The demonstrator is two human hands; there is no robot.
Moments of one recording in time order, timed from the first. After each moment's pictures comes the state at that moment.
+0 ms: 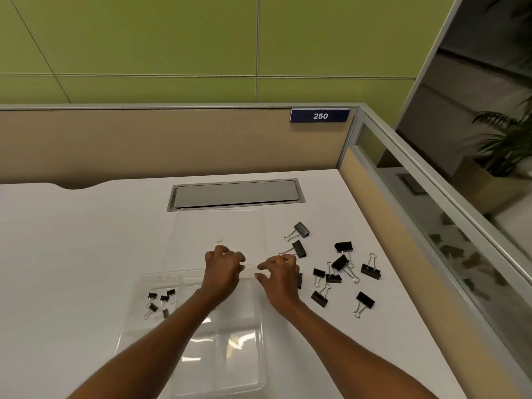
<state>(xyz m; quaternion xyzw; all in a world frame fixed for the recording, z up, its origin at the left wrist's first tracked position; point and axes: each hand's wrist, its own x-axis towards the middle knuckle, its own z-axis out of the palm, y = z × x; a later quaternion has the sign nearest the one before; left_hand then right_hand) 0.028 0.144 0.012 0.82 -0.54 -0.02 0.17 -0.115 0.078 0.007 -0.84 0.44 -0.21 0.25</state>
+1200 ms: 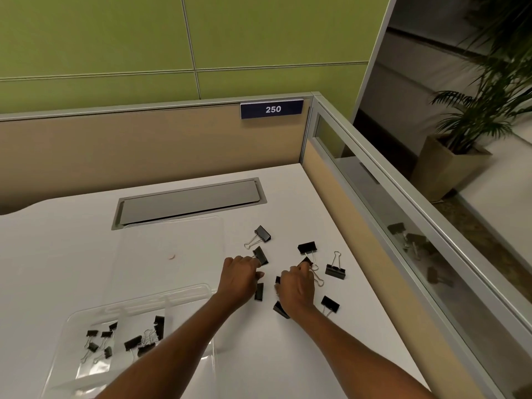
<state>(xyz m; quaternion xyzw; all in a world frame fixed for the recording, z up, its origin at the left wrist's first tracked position) -0.063 0.030 -0.015 0.76 -0.63 -0.05 0.15 -0.208 -0.015 -0.023 -0.84 0.54 -0.04 0.09</state>
